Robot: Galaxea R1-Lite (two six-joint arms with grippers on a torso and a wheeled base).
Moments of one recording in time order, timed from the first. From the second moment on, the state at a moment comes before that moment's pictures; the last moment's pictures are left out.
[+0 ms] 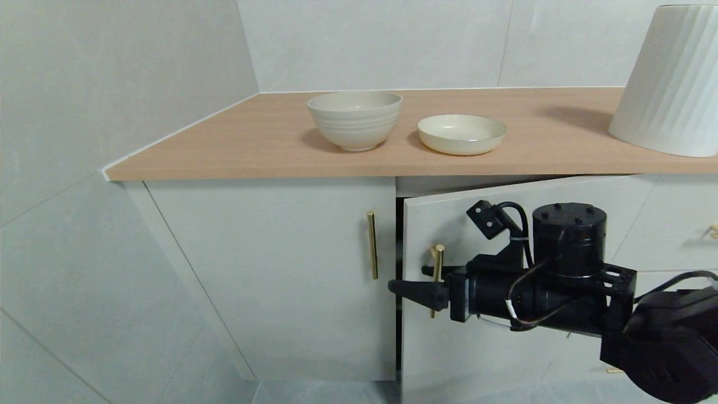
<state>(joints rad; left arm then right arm) 0.00 0.00 0.00 0.00 0.00 0.00 0.69 1.80 -0.71 -0.86 0.39 0.38</state>
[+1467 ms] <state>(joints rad) -0.15 0.86 -0.61 0.07 -0.50 0.03 0.77 1.65 -0.53 -0.87 0.40 0.38</state>
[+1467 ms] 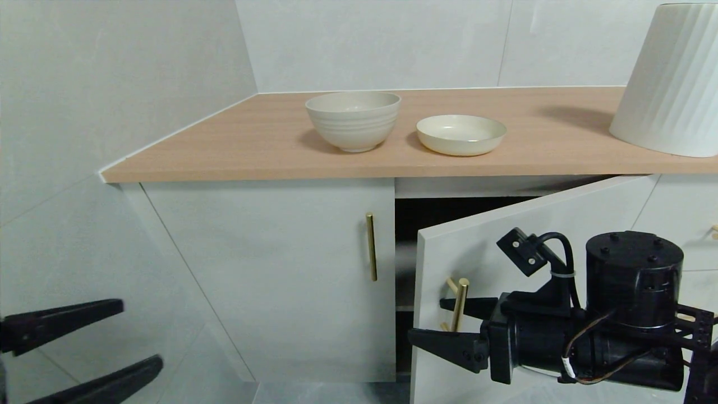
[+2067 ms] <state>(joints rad) -0.41 1.42 -0.51 -0.30 -0.51 -0.15 0.77 1.66 -0.53 -0.86 0.40 0.38</state>
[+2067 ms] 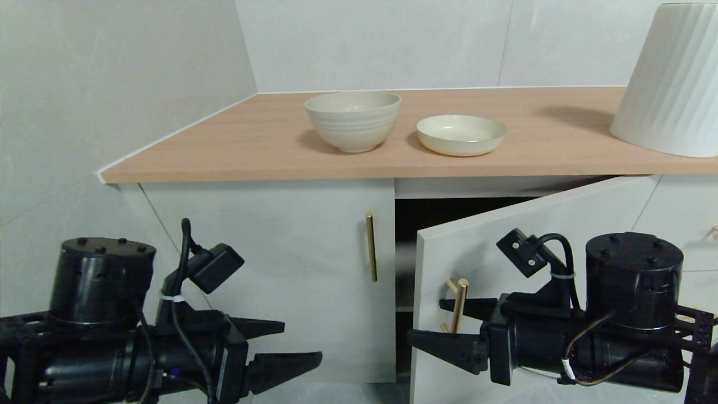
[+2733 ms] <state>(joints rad) -0.51 1.66 -0.61 -0.62 -0.46 -0.16 0.77 1.66 -0.52 -0.86 0.40 0.38</state>
